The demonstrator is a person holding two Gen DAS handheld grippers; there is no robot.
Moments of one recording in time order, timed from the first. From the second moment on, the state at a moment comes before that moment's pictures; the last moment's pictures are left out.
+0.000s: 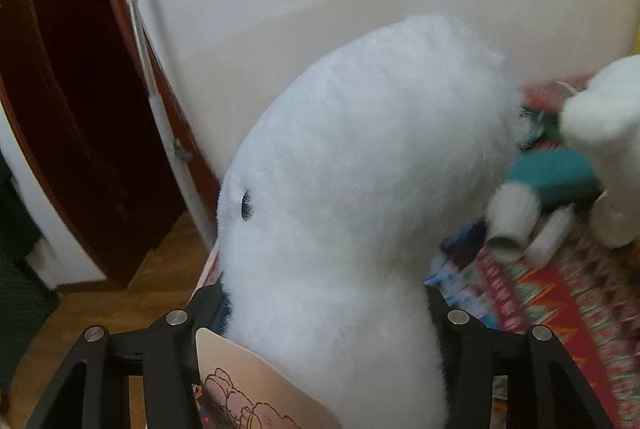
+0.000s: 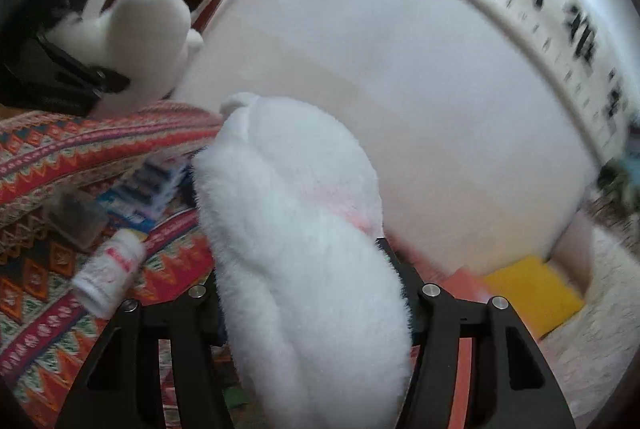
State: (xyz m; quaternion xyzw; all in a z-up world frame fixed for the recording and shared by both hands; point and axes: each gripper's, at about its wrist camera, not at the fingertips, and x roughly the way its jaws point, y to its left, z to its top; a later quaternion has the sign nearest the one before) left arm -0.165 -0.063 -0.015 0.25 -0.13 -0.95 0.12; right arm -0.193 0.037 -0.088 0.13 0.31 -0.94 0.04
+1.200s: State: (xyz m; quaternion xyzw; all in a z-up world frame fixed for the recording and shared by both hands) left arm -0.234 0.371 0.061 0.22 -0.21 -0.92 -0.24; right arm -0.227 0.487 0.054 0.23 0.11 -0.94 -0.24
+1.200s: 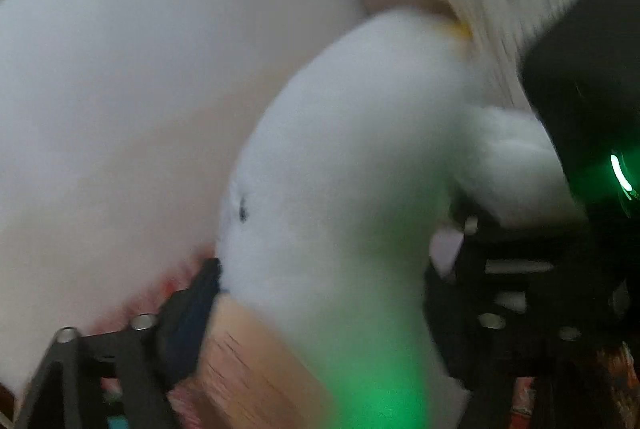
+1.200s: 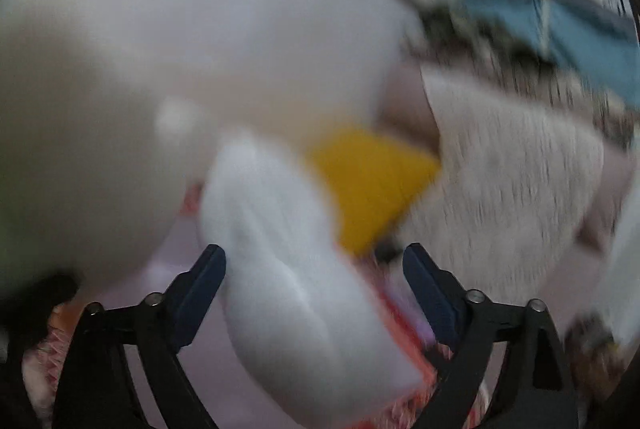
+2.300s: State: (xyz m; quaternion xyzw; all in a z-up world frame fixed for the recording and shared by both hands) left arm -0.207 0.336 -0.043 0.47 -0.10 -0.86 -0.19; right arm -0.172 0.464 -0.029 0.50 -0.04 -0.87 -0.07
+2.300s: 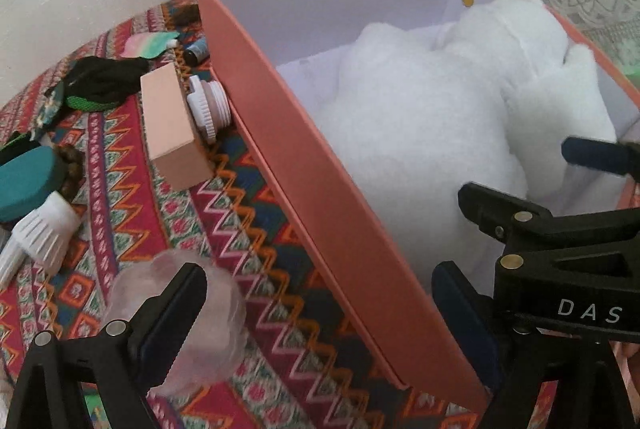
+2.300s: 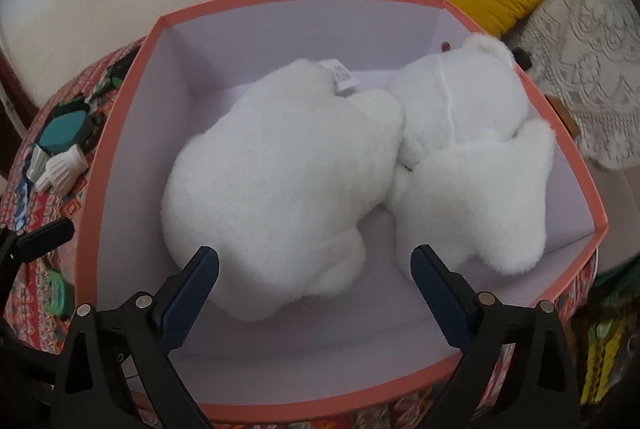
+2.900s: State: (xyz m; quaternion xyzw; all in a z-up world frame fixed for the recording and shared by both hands) left arm -0.107 0.135 0.036 0.29 -0.07 -0.95 -0.05; right arm -0.092 0.269 0.063 0.18 0.02 -0.98 0.02
